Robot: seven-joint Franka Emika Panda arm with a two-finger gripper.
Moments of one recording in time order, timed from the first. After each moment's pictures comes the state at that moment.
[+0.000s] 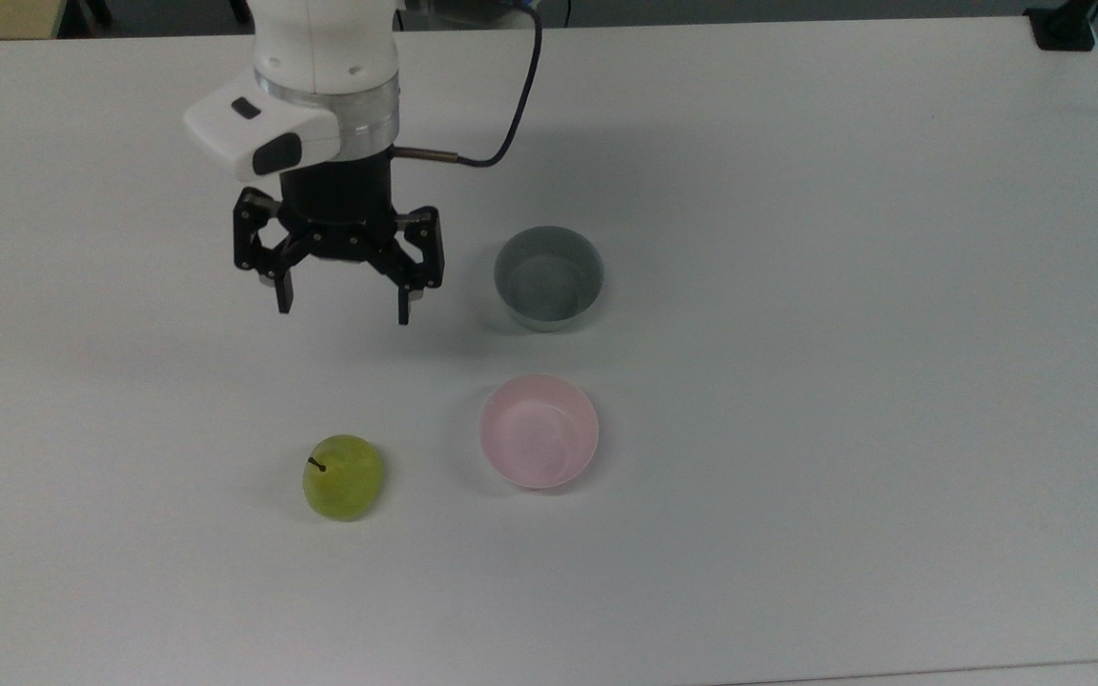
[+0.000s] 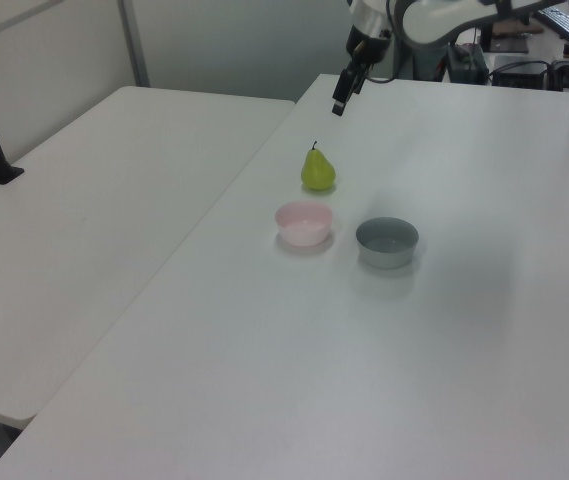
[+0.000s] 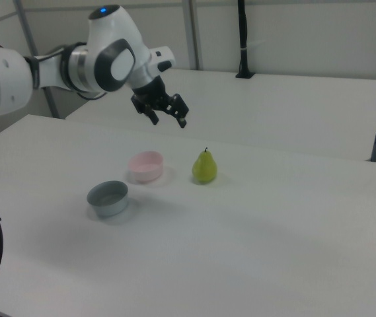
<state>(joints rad) -0.01 0.32 -0.02 -1.53 -0.11 2.21 0.03</state>
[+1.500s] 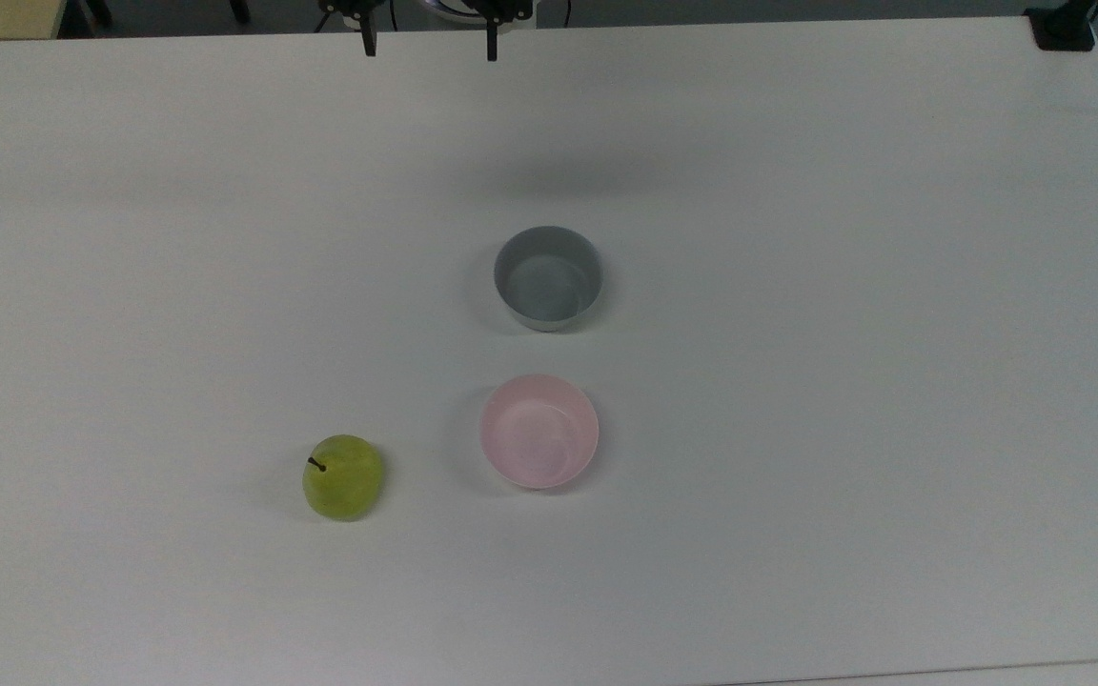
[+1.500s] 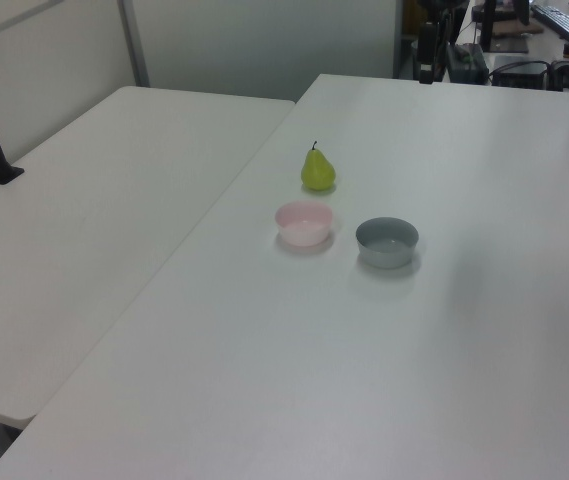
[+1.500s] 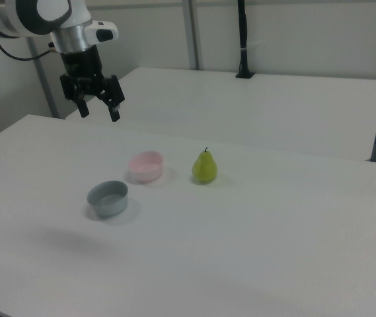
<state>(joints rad) 0.08 0.03 -0.03 -1.56 -0.05 1.61 0.03</state>
